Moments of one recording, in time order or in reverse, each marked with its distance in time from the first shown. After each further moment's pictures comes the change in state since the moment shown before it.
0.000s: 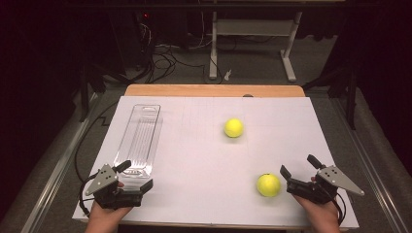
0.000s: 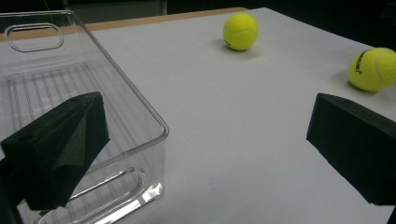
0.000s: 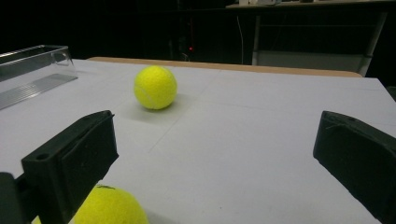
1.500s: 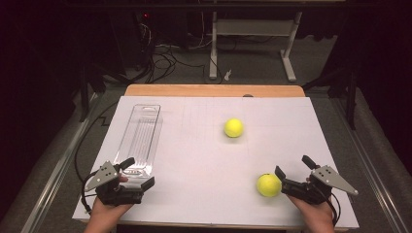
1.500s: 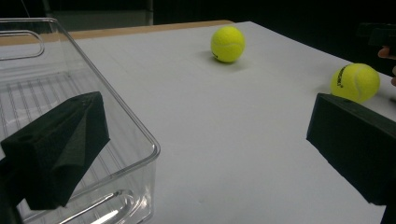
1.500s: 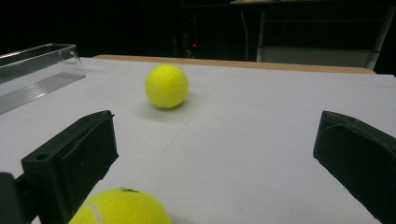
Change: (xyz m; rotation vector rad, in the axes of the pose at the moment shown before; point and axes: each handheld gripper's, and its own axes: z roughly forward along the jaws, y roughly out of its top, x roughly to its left) left arm 0.005 0.002 0.008 -0.046 -0.065 -0.013; right arm 0.016 0.003 0.003 0.018 0.021 0.005
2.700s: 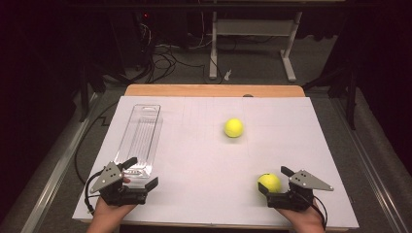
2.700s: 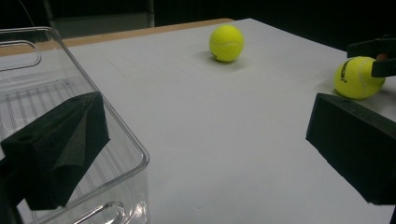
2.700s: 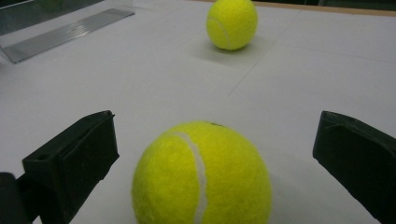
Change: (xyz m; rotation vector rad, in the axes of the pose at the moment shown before) left arm -0.008 0.001 0.005 0.007 0.012 0.044; right arm 0.027 -0.018 0.013 0.218 0.179 -0.060
